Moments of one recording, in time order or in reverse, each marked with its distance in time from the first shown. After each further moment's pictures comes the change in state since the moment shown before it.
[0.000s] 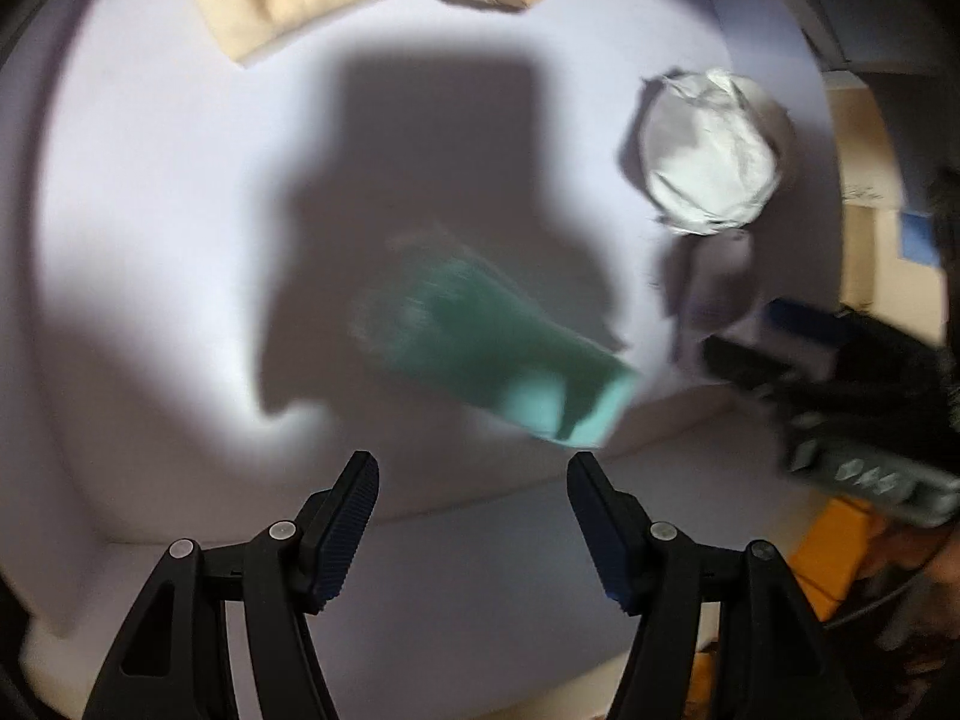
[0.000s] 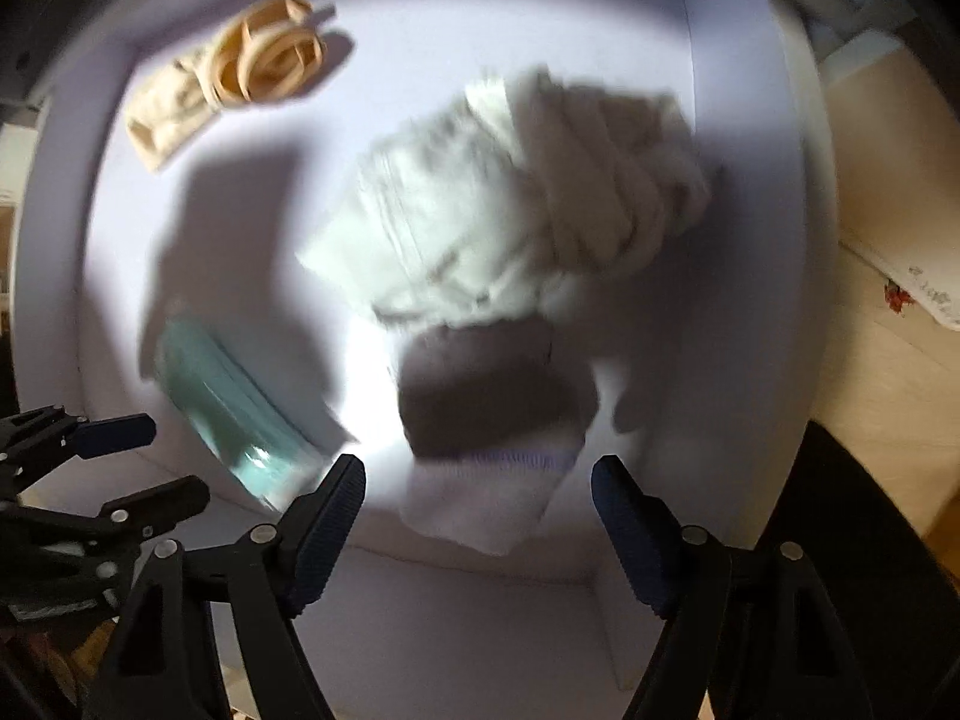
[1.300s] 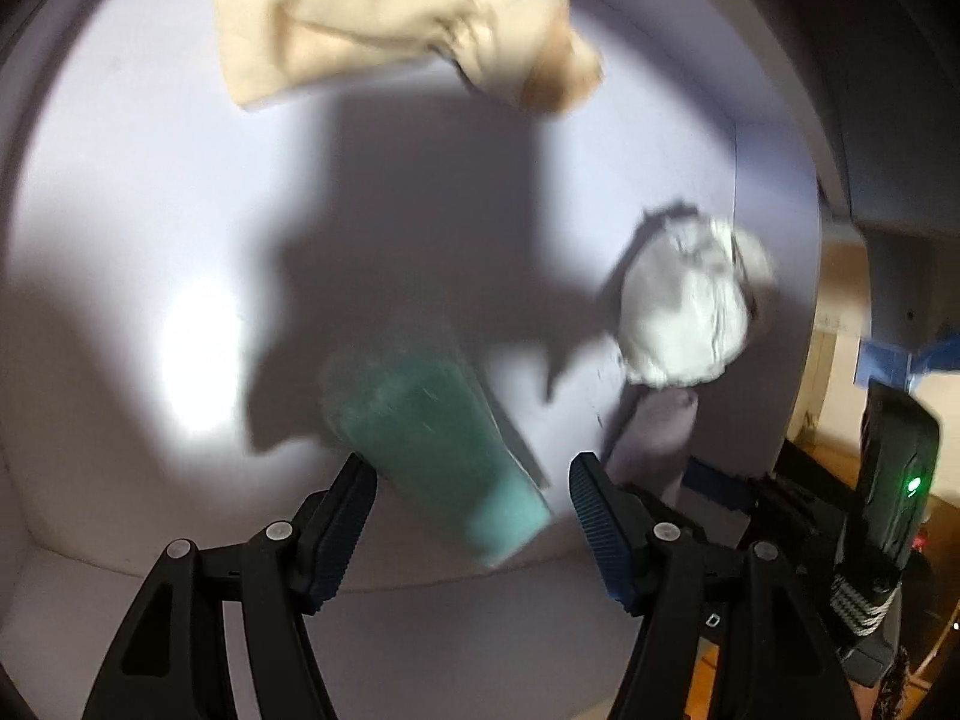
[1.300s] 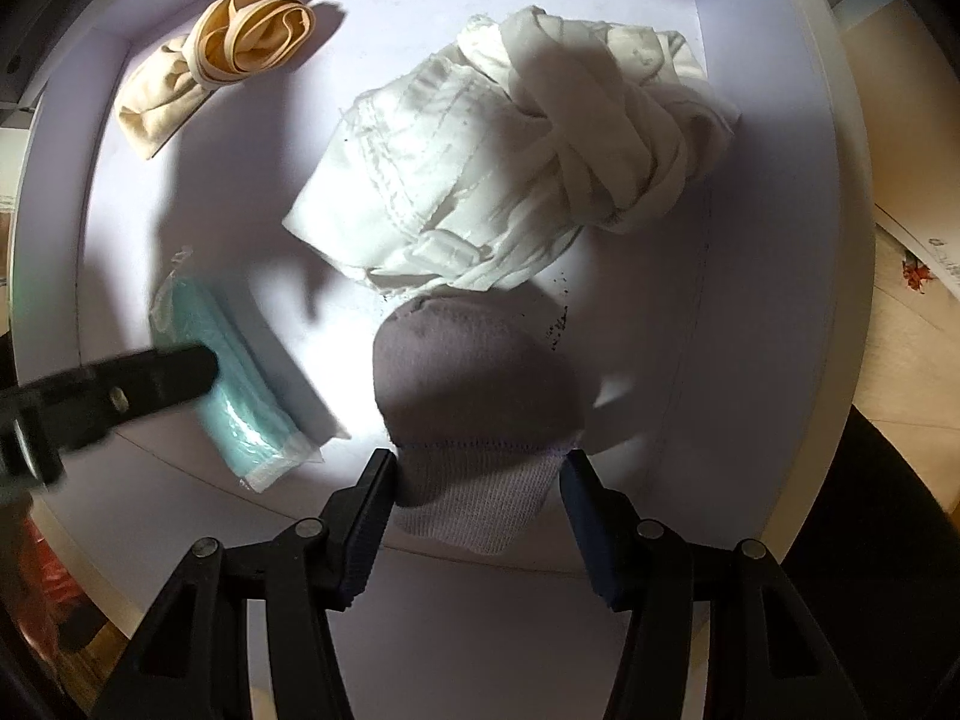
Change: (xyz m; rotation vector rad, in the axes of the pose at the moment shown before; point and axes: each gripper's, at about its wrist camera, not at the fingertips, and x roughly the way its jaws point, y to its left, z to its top) left arm -0.016 0.022 0.048 -0.185 -0.117 -0.130; right arm 0.018 -0.008 -0.012 0.023 0.009 0.041
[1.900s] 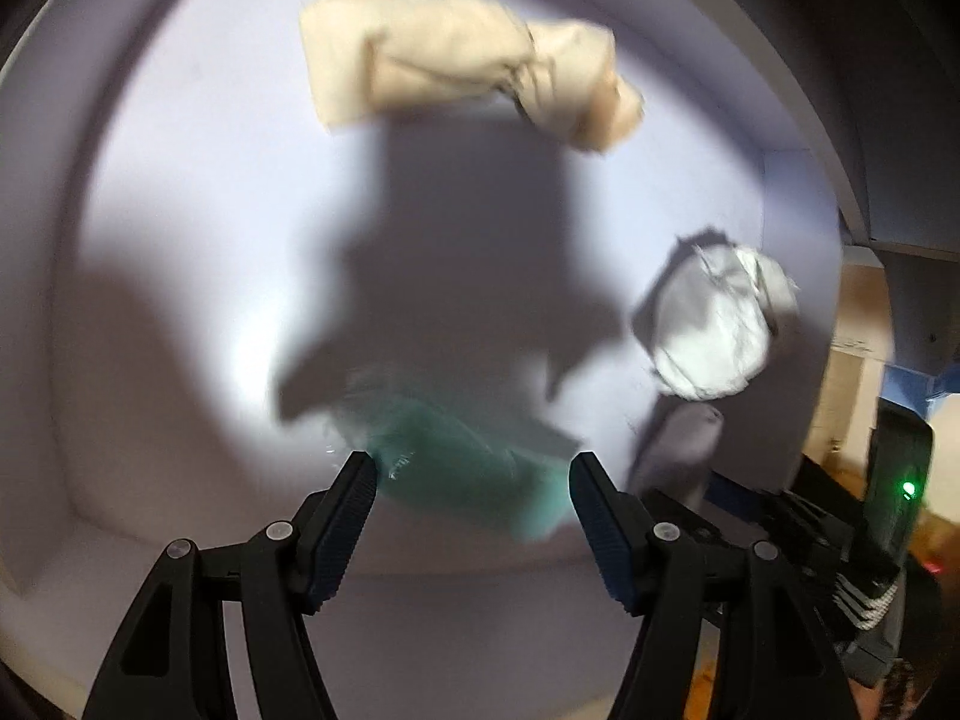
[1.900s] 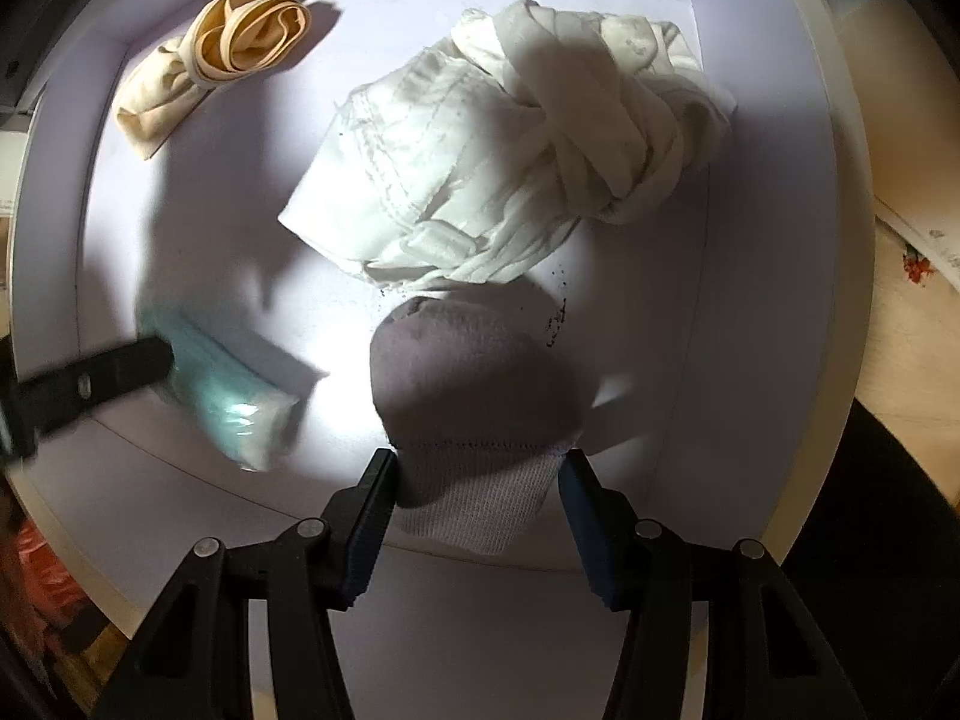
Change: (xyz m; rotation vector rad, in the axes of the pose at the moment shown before) left arm 0.002 -0.014 -0.017 -0.072 -0.048 0.047; right arm 0.003 0.004 -0.003 0.015 0.007 0.006
